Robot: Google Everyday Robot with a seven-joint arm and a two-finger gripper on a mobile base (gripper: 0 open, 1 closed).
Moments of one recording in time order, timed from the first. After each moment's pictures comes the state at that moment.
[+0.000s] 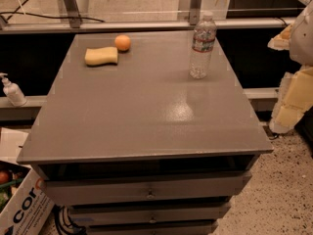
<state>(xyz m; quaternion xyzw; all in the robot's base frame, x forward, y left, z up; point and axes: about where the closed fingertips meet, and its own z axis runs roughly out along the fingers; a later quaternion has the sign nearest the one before) 0.438 -0.217 0.976 -0.60 0.78 -0.03 0.16</state>
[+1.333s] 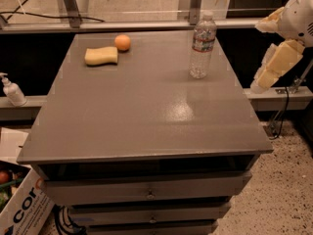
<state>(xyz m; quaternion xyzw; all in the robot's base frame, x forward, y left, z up) 0.537 -0.226 0.969 -0.59 0.76 0.05 0.27</state>
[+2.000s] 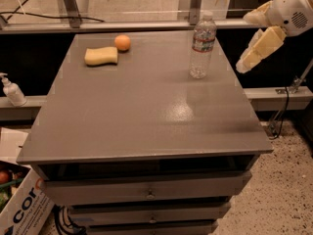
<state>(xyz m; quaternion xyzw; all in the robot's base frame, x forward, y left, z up) 0.600 -0.215 0.971 -0.56 0.75 0.13 0.33</state>
